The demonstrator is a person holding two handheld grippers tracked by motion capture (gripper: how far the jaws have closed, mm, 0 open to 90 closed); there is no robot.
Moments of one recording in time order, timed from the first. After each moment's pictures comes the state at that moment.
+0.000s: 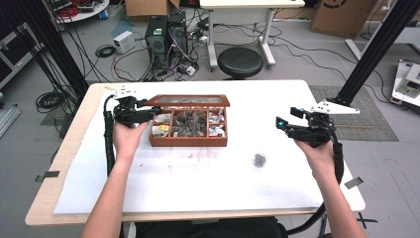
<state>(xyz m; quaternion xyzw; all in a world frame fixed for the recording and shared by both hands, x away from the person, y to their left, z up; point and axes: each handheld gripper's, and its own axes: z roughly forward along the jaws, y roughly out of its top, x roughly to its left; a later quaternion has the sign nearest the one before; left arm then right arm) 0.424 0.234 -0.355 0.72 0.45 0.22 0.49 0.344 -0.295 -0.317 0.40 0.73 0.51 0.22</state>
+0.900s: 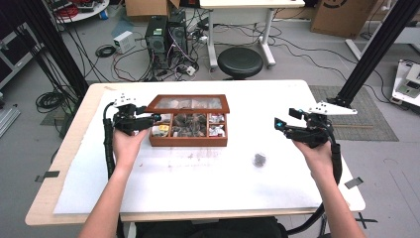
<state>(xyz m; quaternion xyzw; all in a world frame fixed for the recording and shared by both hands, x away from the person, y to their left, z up) 0.408 0.235 -0.370 0.72 0.45 0.22 0.48 0.345 -0.292 -0.321 0.40 0.73 0.50 0.22</state>
